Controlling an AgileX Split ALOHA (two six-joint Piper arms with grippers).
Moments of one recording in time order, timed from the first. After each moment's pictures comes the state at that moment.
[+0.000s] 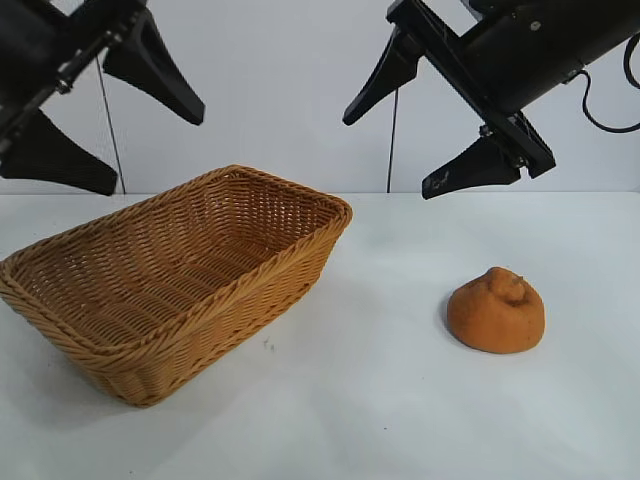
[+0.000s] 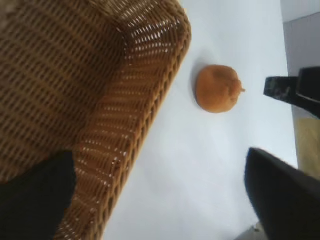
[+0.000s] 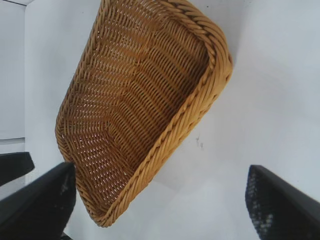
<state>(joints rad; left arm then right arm) -0.18 1.51 -1.03 -0.79 0.69 0.24 0.27 1.73 -1.17 0.89 0.73 -0.30</state>
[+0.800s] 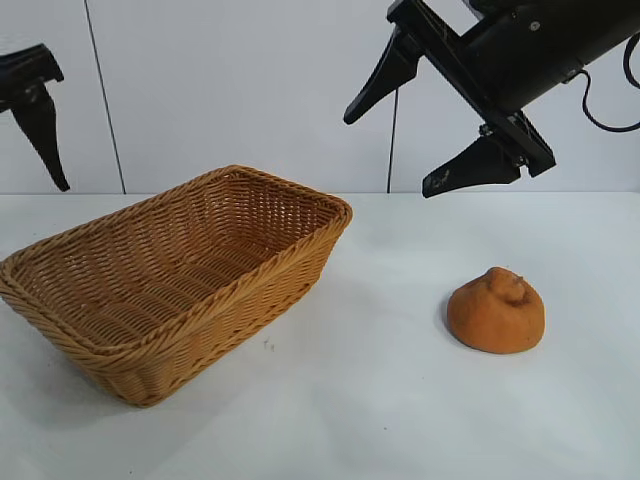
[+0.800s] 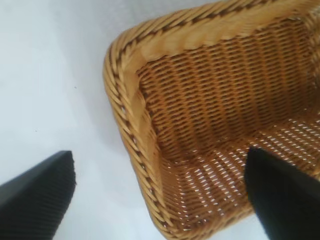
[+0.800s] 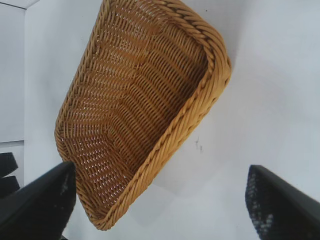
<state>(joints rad) -0.22 1.55 -1.04 -0.11 0.80 -0.81 0.27 1.73 -1.17 0.89 0.72 -0.30</state>
